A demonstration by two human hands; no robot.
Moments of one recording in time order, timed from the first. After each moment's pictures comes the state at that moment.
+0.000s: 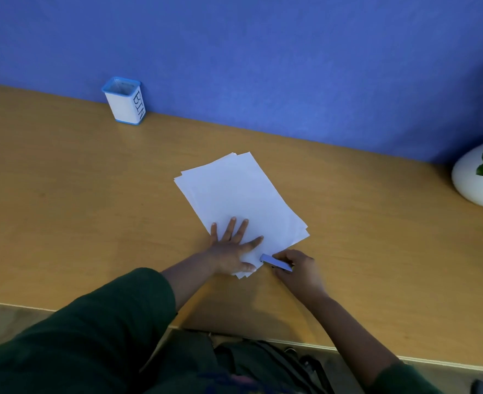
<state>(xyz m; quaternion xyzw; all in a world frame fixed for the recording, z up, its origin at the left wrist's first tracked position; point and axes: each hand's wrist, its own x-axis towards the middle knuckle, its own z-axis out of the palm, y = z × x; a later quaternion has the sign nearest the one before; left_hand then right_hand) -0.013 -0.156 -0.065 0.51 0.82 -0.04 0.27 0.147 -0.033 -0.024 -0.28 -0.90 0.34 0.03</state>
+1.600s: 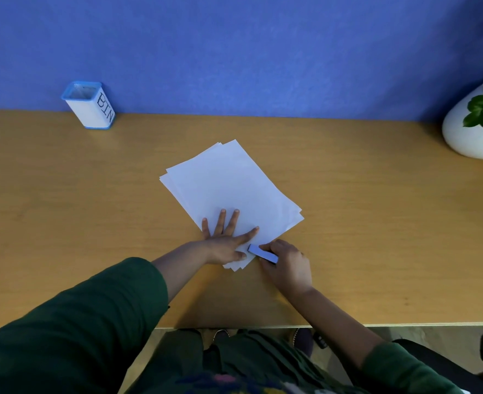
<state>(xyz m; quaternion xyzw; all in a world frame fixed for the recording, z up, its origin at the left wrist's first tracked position) -0.011 -0.143 -0.052 0.50 0.79 -0.08 0.33 0.153 -0.052 -0.043 -0.31 -0.91 0.27 0.11</state>
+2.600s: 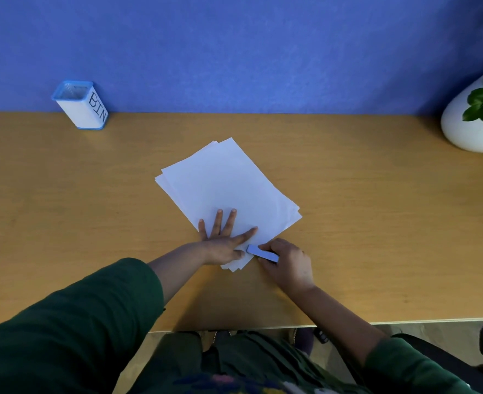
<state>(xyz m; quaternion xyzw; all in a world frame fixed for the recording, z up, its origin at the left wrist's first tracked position) -0.009 -0.142 -0.048 0.49 0.79 -0.09 0.34 0.153 -0.046 -0.041 -0.32 -0.90 0.28 0.08</state>
